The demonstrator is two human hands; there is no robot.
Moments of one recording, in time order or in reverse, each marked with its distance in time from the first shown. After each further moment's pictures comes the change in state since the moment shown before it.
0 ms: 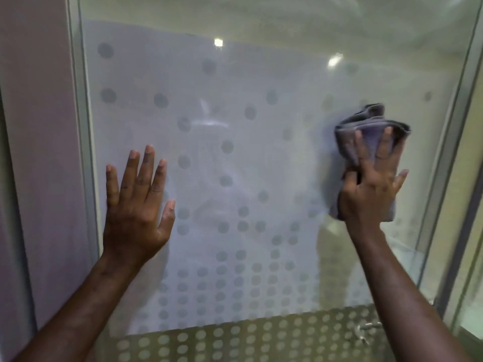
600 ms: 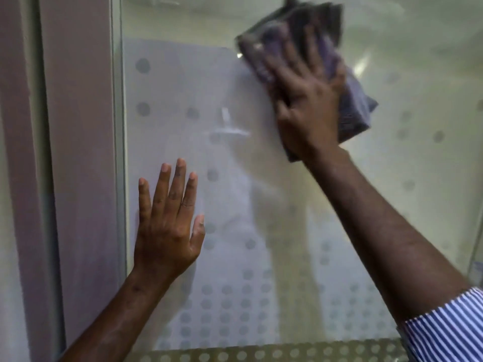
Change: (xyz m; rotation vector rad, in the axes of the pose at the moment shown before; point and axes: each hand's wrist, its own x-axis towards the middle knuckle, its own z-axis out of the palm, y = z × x) left_hand -0.001 0.003 0.004 0.069 -0.008 0.002; right_hand 0.091 -0.206 0.018 0.148 -0.011 -0.559
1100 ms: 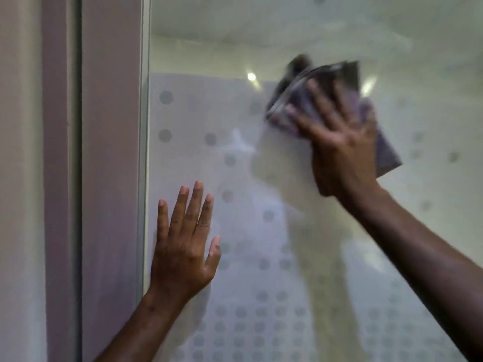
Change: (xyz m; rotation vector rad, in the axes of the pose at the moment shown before) left_hand 0.001 -0.003 -0.003 -0.028 0.001 -0.004; right_hand -0.037 0.033 -0.013 -0.159 -0.012 -0.061
